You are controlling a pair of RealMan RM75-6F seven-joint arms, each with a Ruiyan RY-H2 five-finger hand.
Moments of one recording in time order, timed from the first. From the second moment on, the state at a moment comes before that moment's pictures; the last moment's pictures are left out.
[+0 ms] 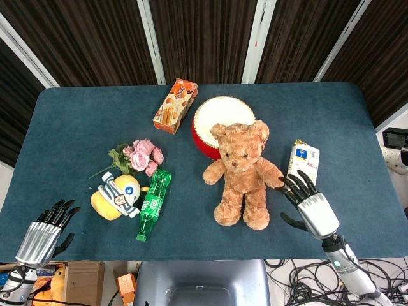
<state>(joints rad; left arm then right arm) -0.16 -1.25 0.08 -1.41 1.69 1.56 0.13 0.35 -1.42 -0.04 -1.30 -1.71 1.59 0.02</state>
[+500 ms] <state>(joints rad) -0.15 -1.24 0.08 -1.42 1.69 1.54 0.11 0.37 -1.60 0.09 -0.98 -1.58 1.52 0.12</state>
